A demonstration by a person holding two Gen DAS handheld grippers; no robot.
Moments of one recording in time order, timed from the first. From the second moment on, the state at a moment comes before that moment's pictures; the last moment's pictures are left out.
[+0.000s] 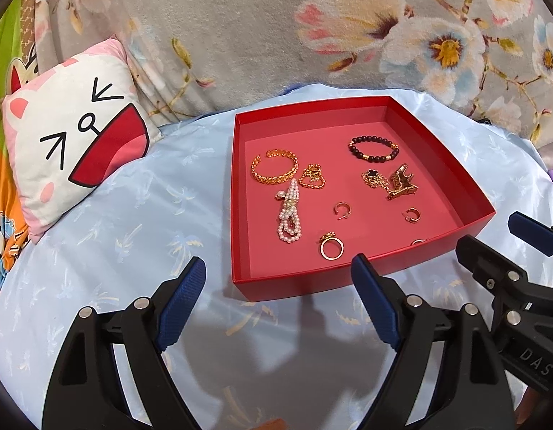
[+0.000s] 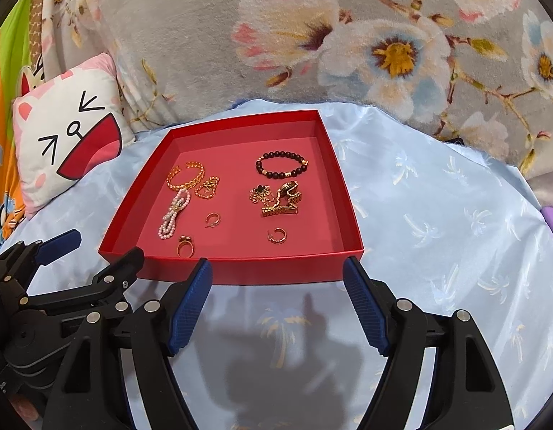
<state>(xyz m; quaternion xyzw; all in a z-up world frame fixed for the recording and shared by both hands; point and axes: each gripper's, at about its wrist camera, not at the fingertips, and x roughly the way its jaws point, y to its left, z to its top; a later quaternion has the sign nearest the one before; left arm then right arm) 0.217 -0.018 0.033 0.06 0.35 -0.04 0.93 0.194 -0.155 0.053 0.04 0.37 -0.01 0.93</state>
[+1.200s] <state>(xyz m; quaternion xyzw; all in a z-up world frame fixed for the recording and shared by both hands) 0.217 -0.014 0.042 0.07 0.34 -0.03 0.94 0.193 -0.155 0.058 0.04 0.36 -0.01 0.93</state>
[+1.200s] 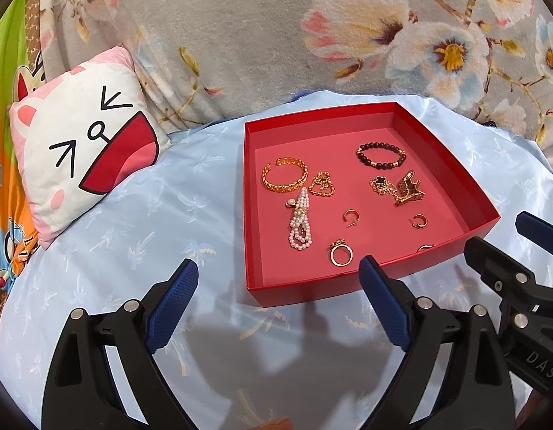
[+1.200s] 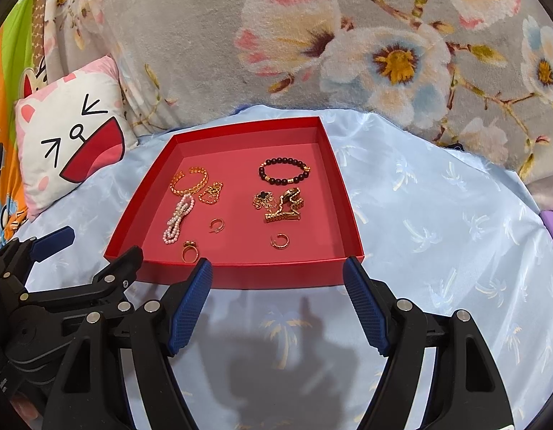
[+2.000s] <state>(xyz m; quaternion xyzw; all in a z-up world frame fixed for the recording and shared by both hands) 0.217 -0.012 0.041 0.07 0.34 -0.02 0.94 0.193 -0.155 0.058 0.04 0.36 -0.01 0.93</state>
